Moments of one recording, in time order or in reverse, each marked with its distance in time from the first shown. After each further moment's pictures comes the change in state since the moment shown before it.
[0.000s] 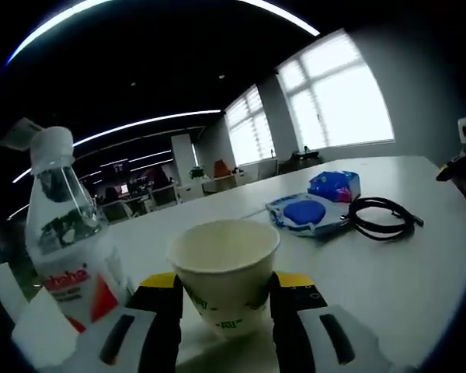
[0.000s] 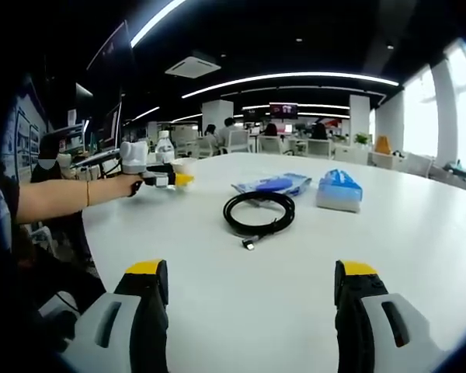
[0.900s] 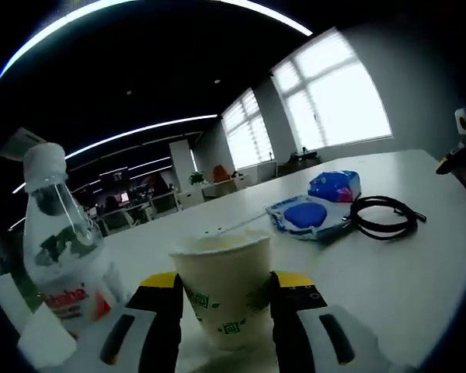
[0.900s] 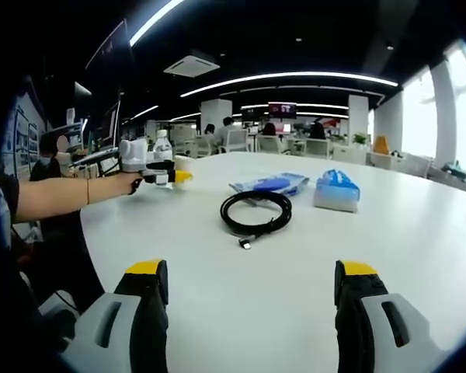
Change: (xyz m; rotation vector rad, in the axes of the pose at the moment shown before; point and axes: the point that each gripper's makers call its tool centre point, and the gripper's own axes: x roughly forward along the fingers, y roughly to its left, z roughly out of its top) left arm 0.002 -0.002 0.006 0.049 -0.019 0.006; right arm 0.001 -0.001 0.000 -0.006 0.007 -0.007
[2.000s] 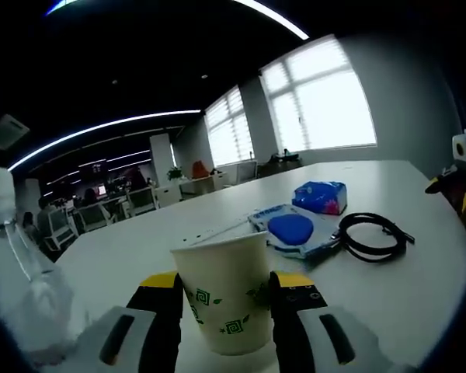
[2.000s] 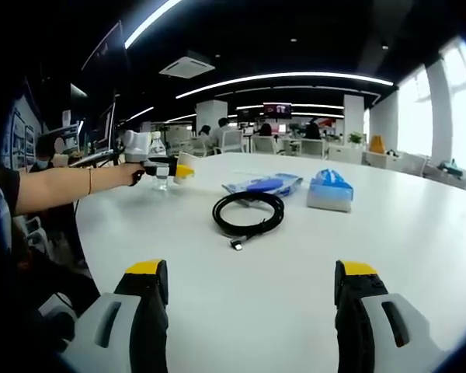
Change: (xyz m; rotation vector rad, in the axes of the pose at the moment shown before) left arm 0.022 -0.010 0.021 -0.044 0.013 -0.129; right arm -0.001 -0.011 0.000 0.013 -0.005 -0.029
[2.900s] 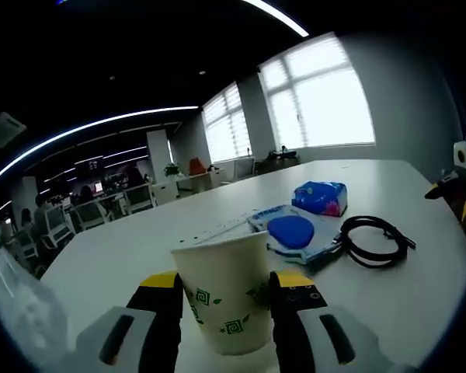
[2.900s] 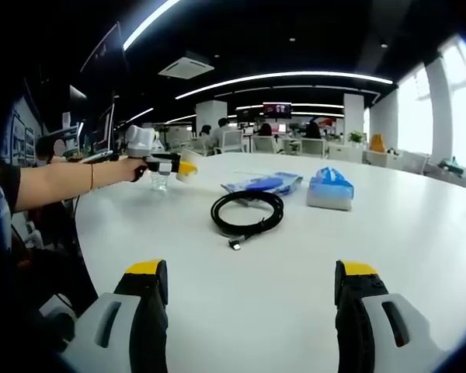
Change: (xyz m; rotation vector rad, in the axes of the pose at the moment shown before) left arm 0.011 0.004 0.004 -0.012 0.021 -0.022; right arm 0.006 -0.001 -0.002 0.005 -0.002 0.010
